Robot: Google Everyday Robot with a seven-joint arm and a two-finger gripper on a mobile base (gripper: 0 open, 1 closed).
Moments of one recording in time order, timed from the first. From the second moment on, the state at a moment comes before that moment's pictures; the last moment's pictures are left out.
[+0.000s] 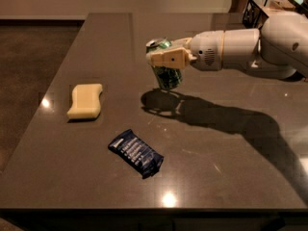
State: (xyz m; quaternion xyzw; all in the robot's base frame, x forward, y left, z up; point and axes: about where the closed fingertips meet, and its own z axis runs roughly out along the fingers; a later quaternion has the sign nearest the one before) arm 0.591 -0.040 0.956 -0.38 0.69 0.39 0.48
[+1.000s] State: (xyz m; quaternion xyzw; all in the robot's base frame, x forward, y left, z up) arm 0.596 -0.057 0.938 -0.29 0.66 0.39 0.57
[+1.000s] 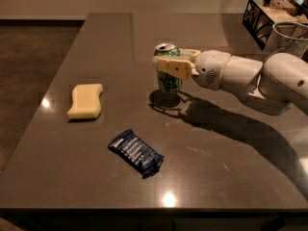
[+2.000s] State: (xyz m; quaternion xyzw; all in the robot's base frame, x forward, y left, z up) arm 0.601 -0.060 0.908 -0.27 0.64 0.39 0.61
